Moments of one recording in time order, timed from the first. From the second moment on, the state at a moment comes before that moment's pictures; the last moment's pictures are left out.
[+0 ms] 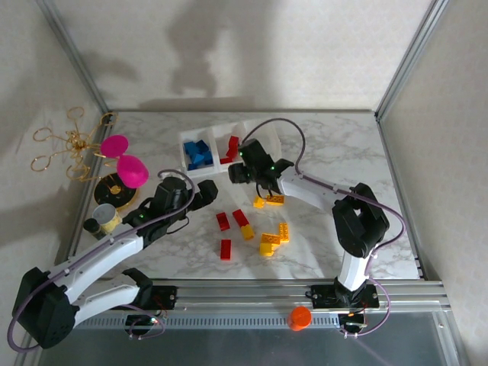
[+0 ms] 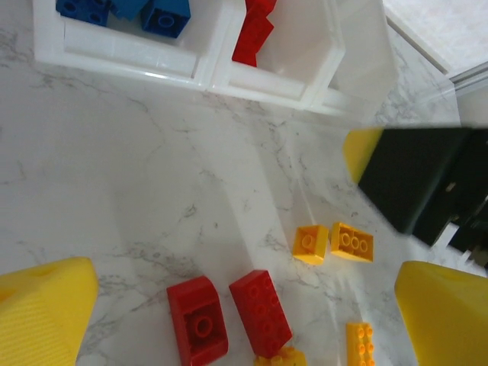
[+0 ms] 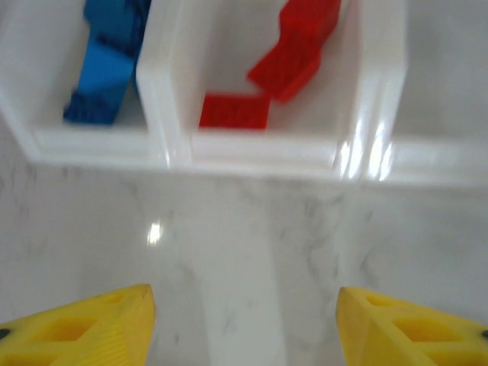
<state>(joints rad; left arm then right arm) -0.56 1.00 0.62 -0.22 -0.10 -0.87 0.78 1.79 1.31 -0.35 0.12 0.40</state>
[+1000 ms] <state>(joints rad) -0.57 0.89 0.51 -0.30 -0.08 -0.93 0.96 1.84 1.14 -0.44 0.08 0.49</state>
